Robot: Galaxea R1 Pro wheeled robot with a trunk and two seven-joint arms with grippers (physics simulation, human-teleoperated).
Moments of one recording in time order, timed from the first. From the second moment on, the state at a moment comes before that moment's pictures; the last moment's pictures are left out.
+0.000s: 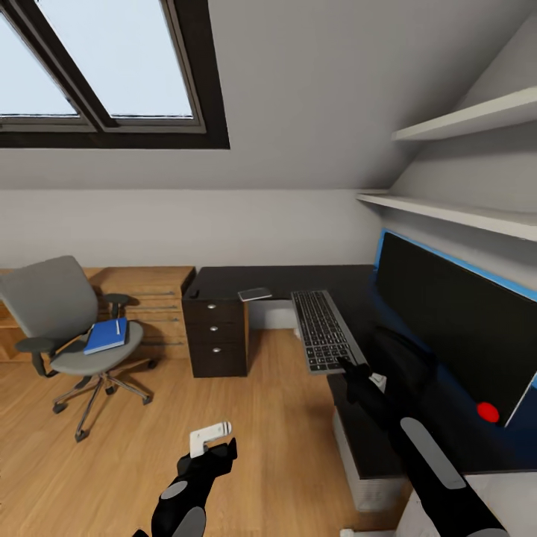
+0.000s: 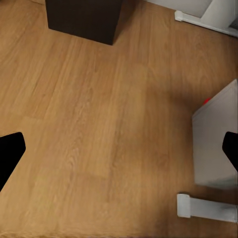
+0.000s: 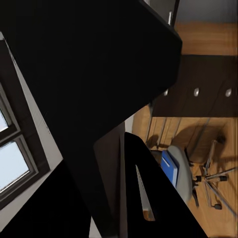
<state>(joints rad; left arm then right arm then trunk) -0.16 0.05 -0.55 -1.43 0.71 0.33 0.71 -0.41 -0.14 0.15 -1.09 -1.69 0.27 0.09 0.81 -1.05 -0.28</state>
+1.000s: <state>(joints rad) -0.16 0.06 -0.55 -1.43 0.71 0.33 0.71 -0.41 -0.18 0.14 -0.97 -1.69 0.28 0.09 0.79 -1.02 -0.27</state>
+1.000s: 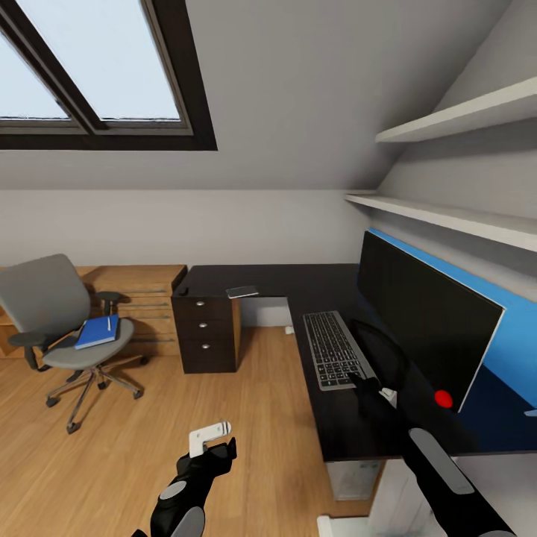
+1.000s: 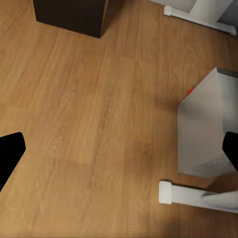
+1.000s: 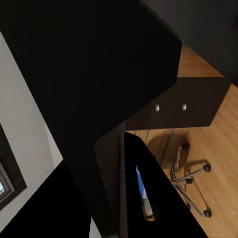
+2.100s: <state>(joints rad) -0.16 0.06 -0.55 -1.43 0.71 0.33 0.71 -0.41 -0.17 0.15 -0.98 -1.71 0.27 0.15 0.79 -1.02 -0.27</state>
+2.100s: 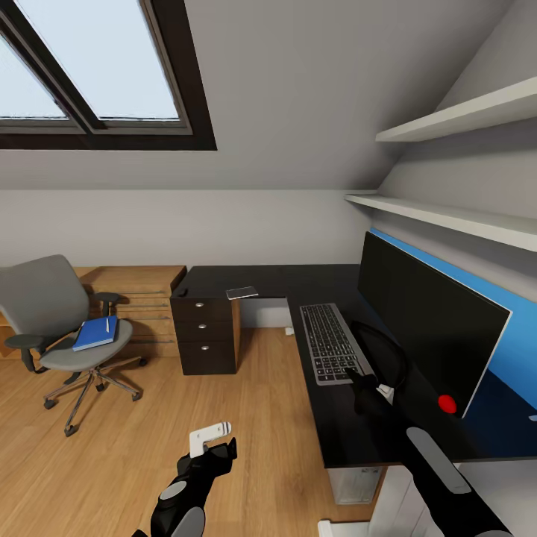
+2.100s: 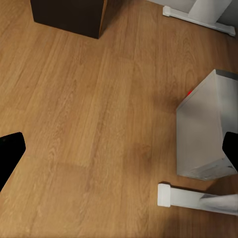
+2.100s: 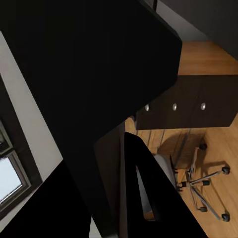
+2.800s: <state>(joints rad) -0.16 0.06 -0.55 -1.43 0.71 0.33 0.71 -0.41 -0.15 0.15 -0.91 -1.75 0.27 0.14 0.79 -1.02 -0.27</state>
